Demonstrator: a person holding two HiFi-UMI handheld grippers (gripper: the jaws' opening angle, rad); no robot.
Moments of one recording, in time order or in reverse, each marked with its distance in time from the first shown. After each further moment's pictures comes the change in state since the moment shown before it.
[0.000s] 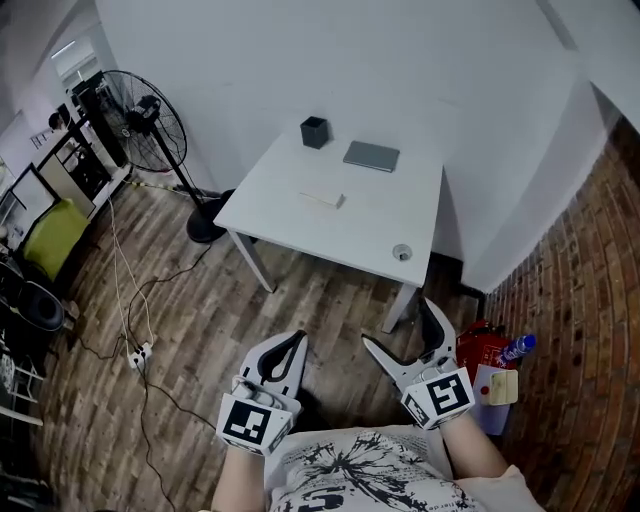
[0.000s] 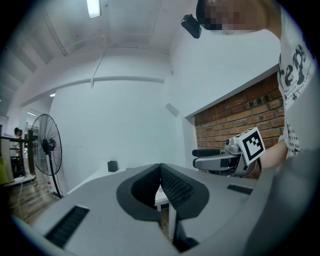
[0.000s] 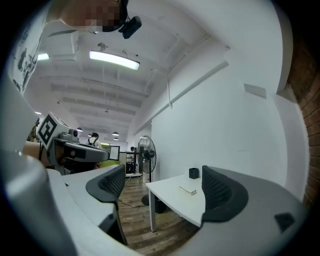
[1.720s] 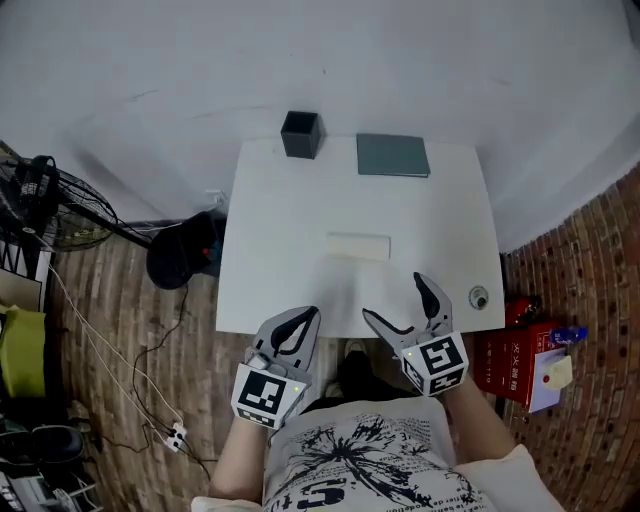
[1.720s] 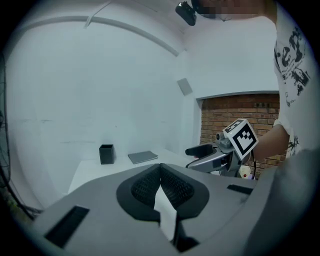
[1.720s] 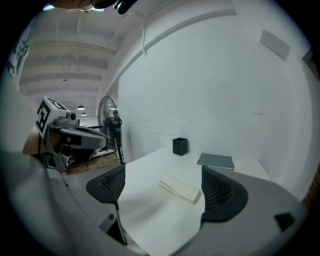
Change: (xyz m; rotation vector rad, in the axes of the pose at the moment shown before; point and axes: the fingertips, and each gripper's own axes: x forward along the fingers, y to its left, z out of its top) left arm 0.316 0.408 -0.088 0.006 0.189 -0.399; right arm 0.464 -0.118 -0.139 0.105 0.381 -0.309
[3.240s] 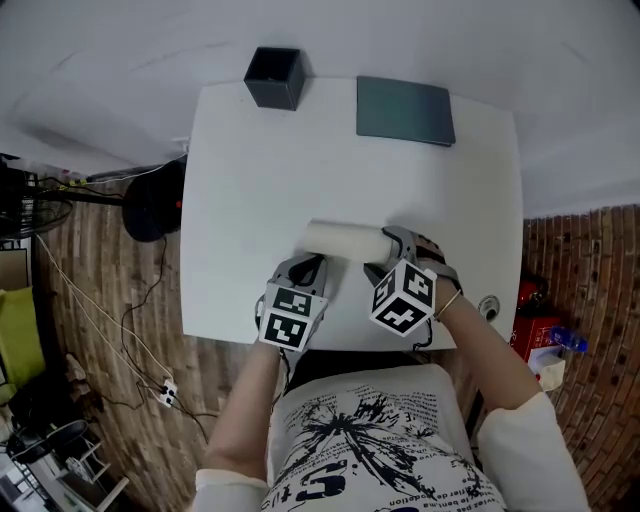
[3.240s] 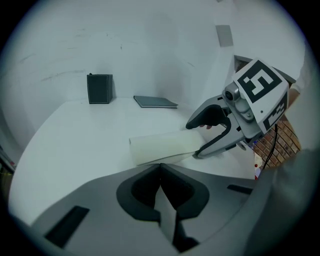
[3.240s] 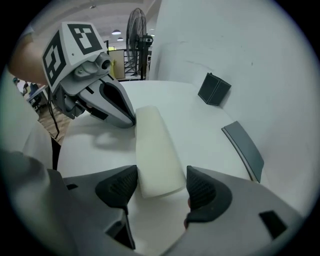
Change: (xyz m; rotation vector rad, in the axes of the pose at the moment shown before) left arm 0.213 0.070 -0.172 -0.211 0.506 0.012; right arm 0.167 -0.097 -0.138 -0.543 0.721 0.231
